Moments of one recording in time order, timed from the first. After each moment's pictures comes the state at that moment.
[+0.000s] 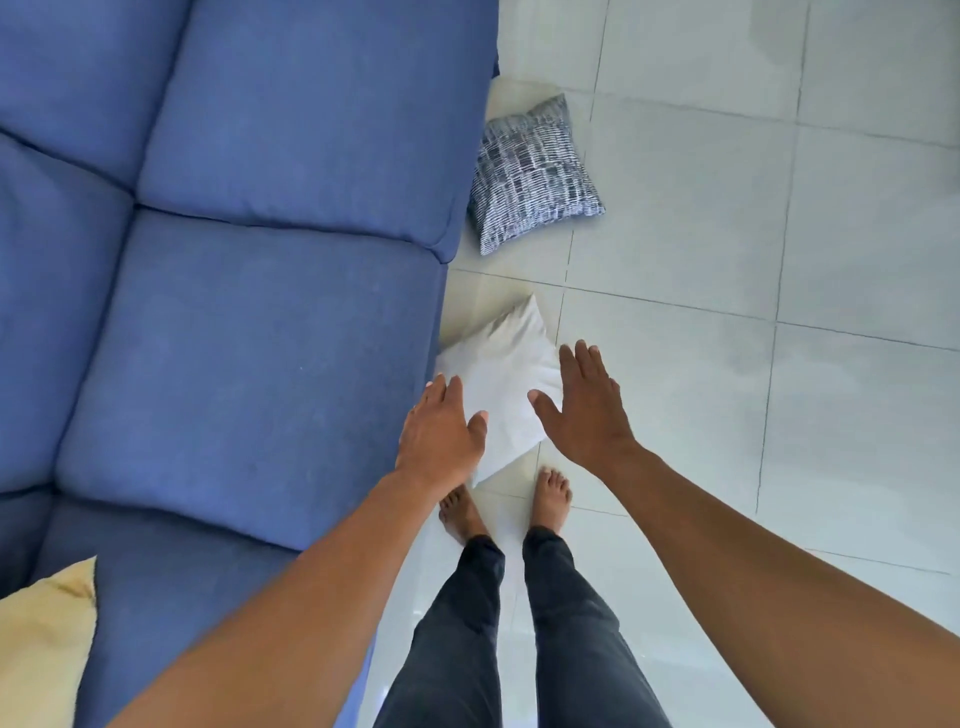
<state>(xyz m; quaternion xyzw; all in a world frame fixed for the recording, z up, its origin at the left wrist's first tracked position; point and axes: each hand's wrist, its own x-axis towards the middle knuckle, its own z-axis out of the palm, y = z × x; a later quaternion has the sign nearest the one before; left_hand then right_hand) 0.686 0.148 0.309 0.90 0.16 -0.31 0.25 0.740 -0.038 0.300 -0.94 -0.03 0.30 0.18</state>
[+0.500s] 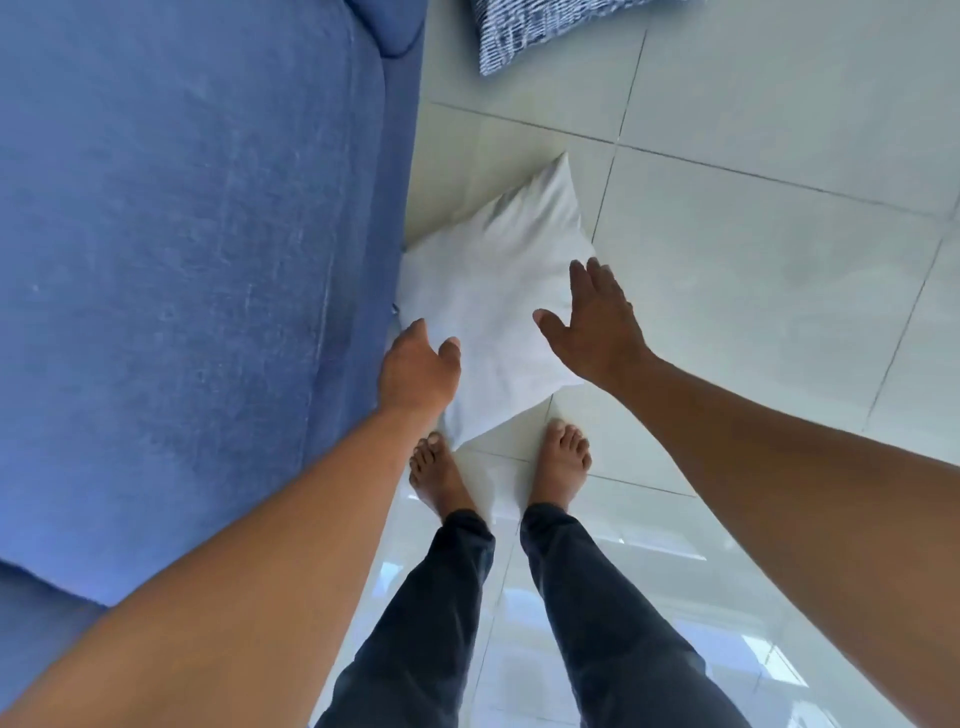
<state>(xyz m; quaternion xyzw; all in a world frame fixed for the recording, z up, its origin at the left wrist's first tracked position) 0.719 0.141 0.002 0.81 0.36 -0.36 0.28 0.795 -0.048 -0.013 -0.91 -0.02 0.39 0.15</state>
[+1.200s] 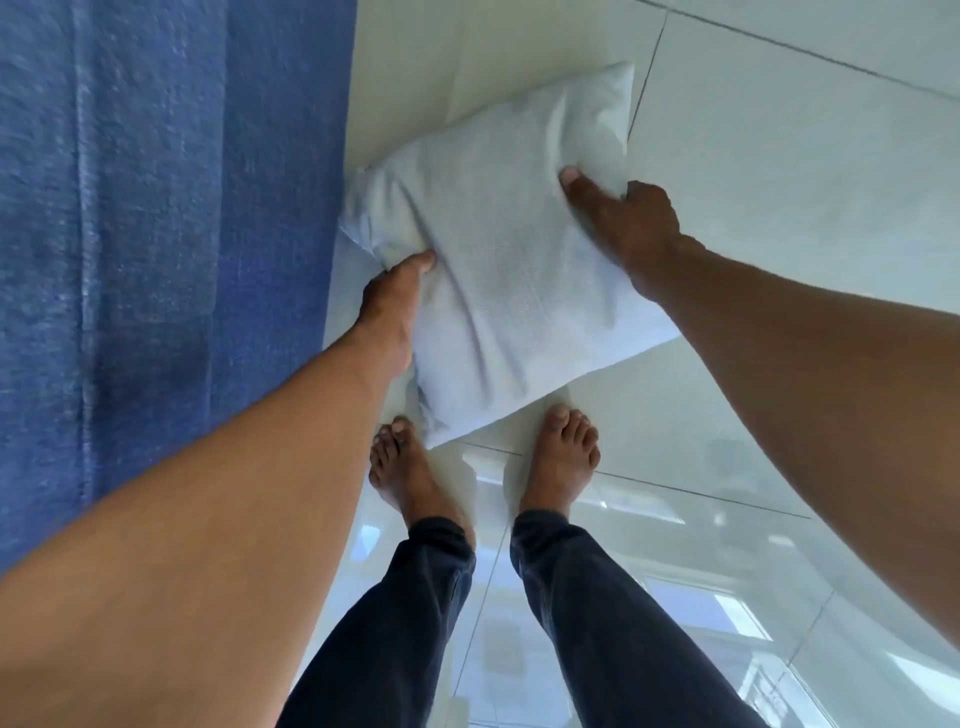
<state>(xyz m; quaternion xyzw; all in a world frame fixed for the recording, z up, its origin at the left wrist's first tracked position) 0.720 0.143 -0.184 0.49 0.62 -0.27 0.56 0.839 -0.076 -0.175 -0.83 0.24 0.37 0.35</state>
